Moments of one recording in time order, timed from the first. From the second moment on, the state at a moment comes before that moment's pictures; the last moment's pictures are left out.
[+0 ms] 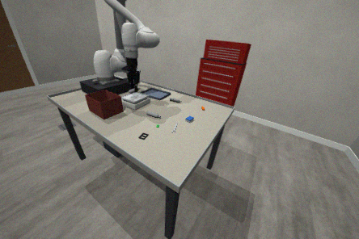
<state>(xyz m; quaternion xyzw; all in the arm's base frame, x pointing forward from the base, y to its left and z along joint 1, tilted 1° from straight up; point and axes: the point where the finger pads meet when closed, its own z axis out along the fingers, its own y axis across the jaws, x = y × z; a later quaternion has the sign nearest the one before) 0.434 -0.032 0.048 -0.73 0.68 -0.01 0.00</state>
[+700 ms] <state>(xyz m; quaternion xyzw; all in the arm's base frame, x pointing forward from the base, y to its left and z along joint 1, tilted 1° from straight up) 0.437 -0.032 0.011 -0.73 0.68 -0.01 0.00</state>
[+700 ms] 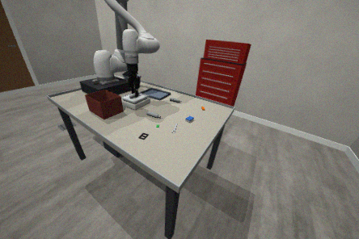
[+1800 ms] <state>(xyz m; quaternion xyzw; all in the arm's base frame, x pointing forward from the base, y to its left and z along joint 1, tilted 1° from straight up) 0.437 -0.032 0.011 -0.73 0.68 -0.01 0.00</state>
